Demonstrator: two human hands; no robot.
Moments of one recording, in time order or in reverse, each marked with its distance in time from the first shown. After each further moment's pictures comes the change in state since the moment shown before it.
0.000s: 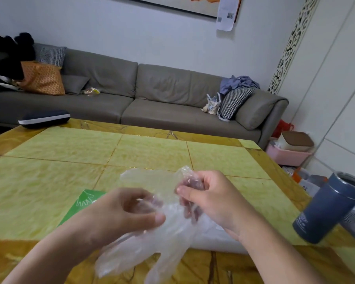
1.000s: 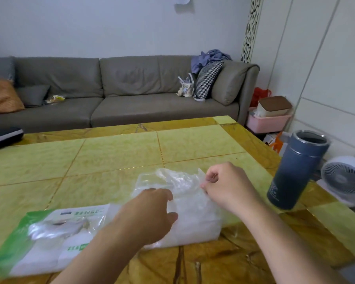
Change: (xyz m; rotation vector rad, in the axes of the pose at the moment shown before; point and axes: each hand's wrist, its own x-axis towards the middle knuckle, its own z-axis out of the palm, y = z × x) left_hand 0.099 0.027 0.137 1.050 -0.028 -0.046; right_hand -0.002 0.094 -0.113 -0.607 0.446 0.223
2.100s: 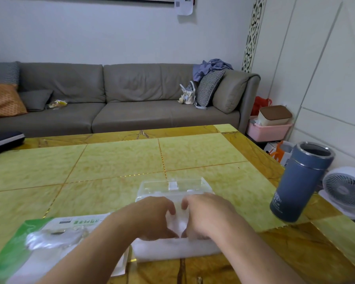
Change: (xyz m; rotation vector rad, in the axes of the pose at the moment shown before) left_hand 0.029 -0.009 -0.009 0.042 -0.275 0.049; right_hand -0.016 -0.050 0.021 -0.524 -0.507 -0.055
